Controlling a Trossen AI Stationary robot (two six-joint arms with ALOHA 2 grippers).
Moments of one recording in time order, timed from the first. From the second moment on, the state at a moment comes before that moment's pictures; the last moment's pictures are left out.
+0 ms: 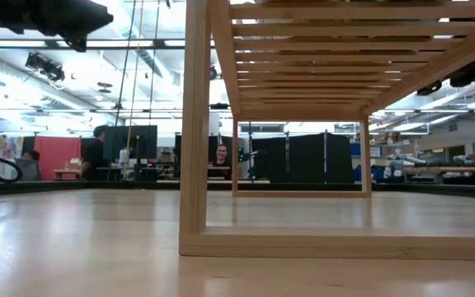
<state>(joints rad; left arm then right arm) -0.10 0.26 0.34 -0.04 -0.22 0.07 0.28 0.00 0.01 0.07 0.37 -0.11</state>
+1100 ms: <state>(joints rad) -0.05 0.01 0.01 0.10 -0.16 0.06 0.28 0.00 0.01 0.08 0.37 -0.11</state>
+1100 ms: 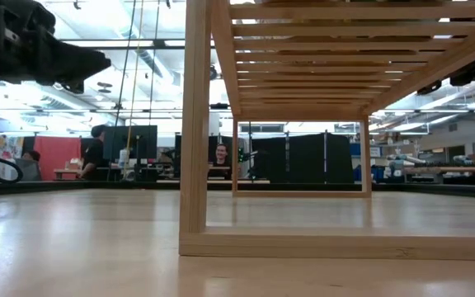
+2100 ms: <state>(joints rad) 0.01 0.01 0.01 0.06 -0.14 0.11 0.28 0.00 0.01 0.08 0.37 -0.11</state>
